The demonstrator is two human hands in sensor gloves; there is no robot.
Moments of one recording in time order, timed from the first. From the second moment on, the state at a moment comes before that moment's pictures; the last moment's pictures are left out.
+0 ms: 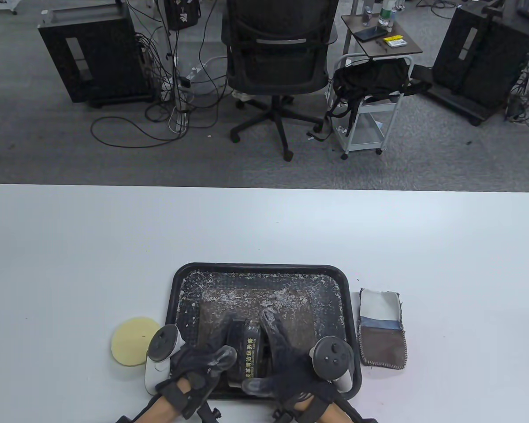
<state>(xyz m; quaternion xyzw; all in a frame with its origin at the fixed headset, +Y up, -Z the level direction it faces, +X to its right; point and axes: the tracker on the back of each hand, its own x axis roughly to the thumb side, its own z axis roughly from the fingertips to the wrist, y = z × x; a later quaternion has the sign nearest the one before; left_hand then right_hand) -0.146 -0.788 -0.286 -0.20 -0.18 0.73 0.63 0.085 -0.743 -0.282 0.33 0.03 0.77 0.55</state>
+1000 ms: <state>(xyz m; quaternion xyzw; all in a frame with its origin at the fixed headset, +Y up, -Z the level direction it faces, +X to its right) -0.148 -0.771 -0.286 -0.10 -0.28 0.63 0.72 0.082 -0.766 -0.287 0.22 0.13 0.68 0.69</state>
